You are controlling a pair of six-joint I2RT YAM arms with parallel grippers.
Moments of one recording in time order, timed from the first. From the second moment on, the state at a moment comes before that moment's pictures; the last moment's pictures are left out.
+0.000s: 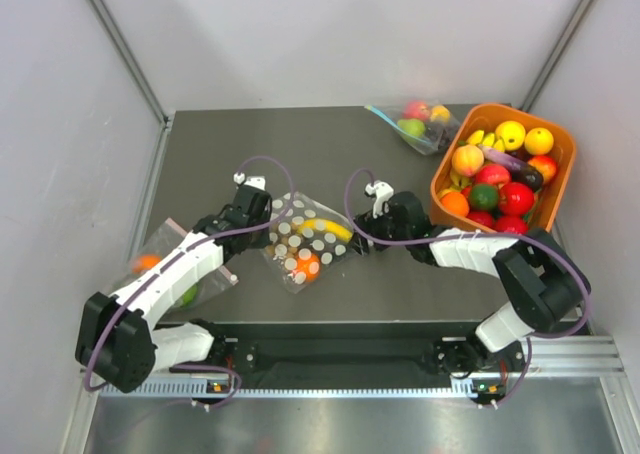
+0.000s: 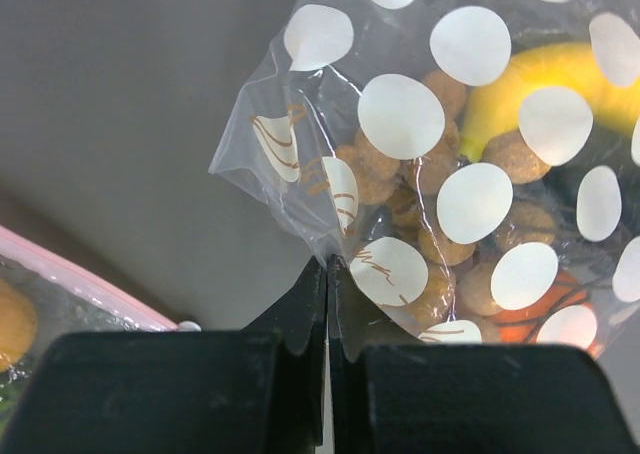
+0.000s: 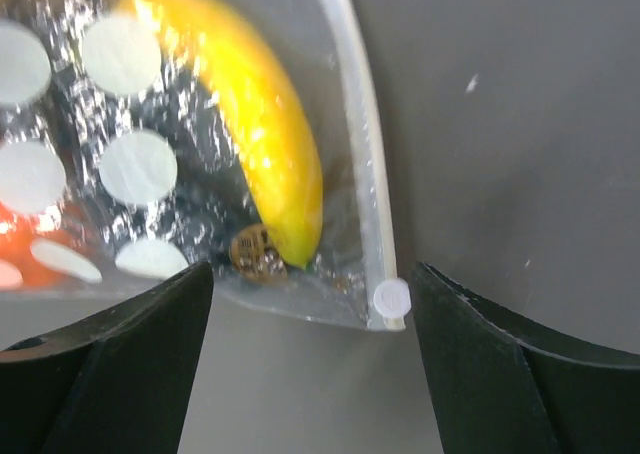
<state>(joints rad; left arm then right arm) -0.49 1.18 0.81 -0.55 -0.24 -0.43 0.61 1.53 0.67 0.24 -0.23 0.21</state>
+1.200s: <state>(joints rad) -0.48 1.27 0.86 -0.57 -0.28 -0.36 0.60 1.59 0.61 0.31 -0.28 0.18</state>
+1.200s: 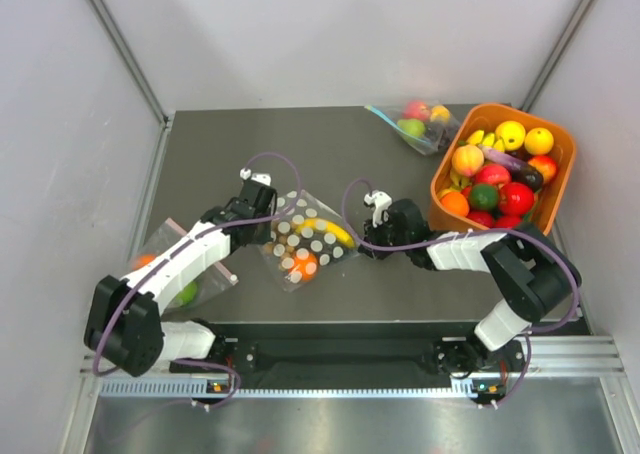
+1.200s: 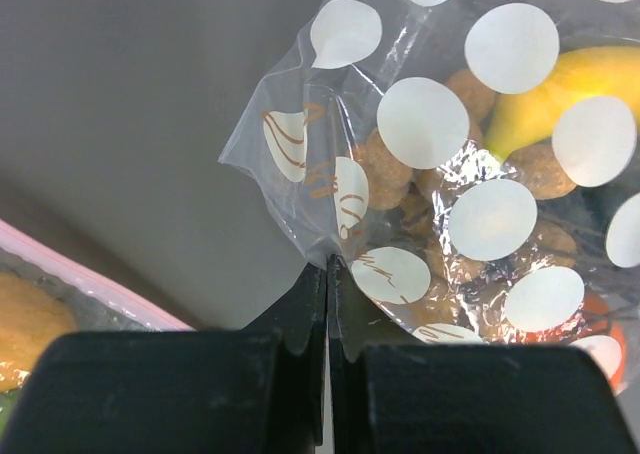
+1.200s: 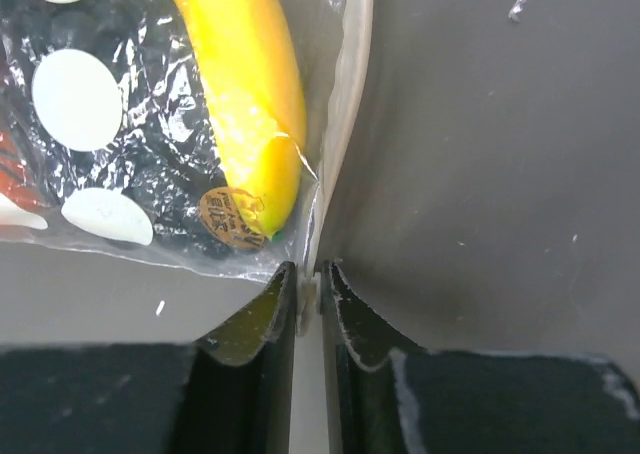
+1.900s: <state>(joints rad) -0.47 1.64 1.20 -0.27 -0.33 -0.22 0.77 1.37 0.55 0.21 -0.27 0.36</state>
